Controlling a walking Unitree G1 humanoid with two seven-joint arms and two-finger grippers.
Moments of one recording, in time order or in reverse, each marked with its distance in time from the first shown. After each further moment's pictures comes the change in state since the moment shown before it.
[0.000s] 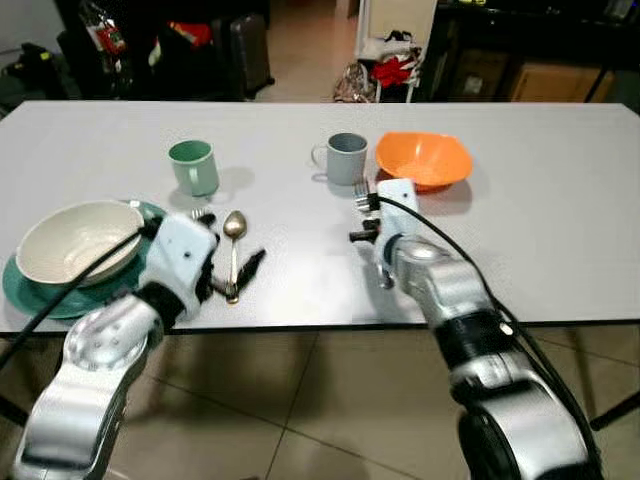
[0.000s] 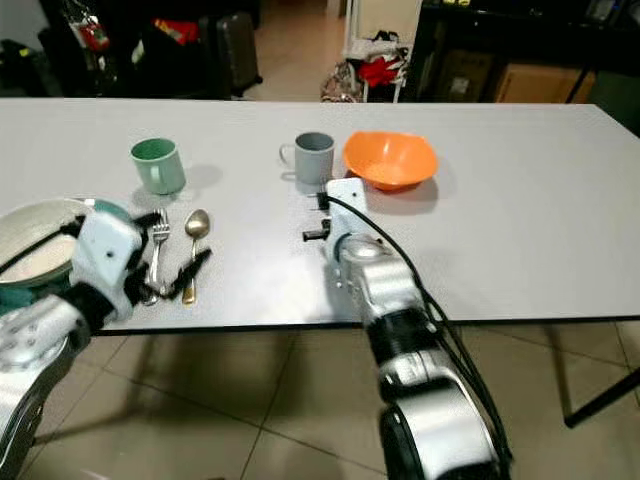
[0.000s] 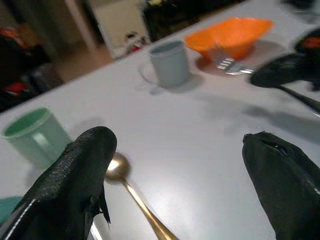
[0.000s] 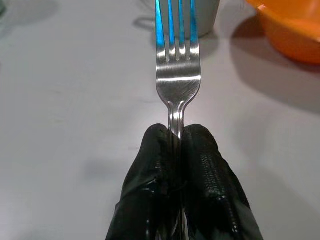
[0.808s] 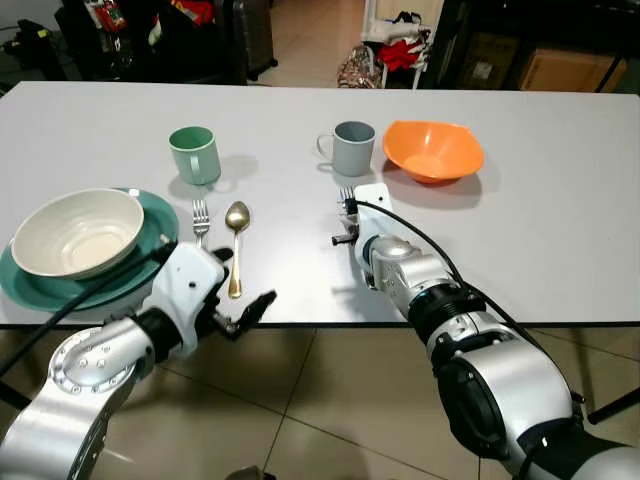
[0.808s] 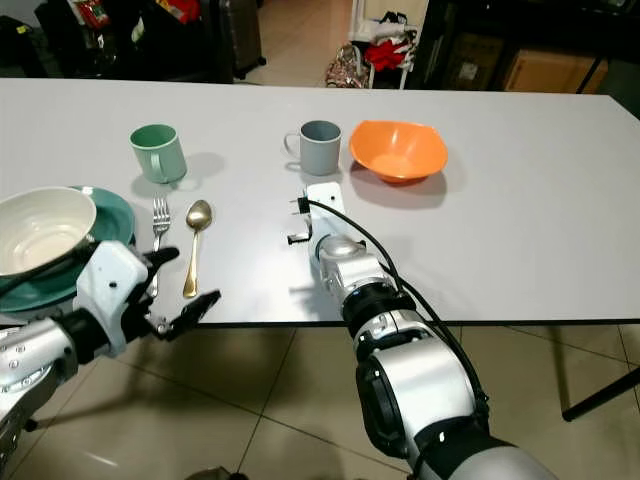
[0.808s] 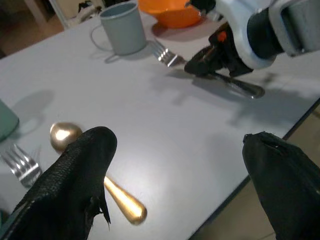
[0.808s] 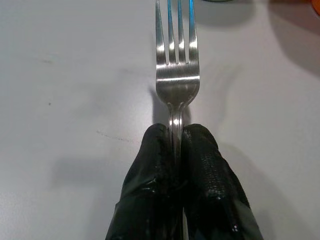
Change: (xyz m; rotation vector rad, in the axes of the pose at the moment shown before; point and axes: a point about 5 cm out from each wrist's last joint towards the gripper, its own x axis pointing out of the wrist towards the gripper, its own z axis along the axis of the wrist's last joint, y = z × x) left arm -0.012 -0.012 0.000 0.005 0.066 -0.170; right arm 0.019 0.015 -0.007 -0.038 0.052 -0.035
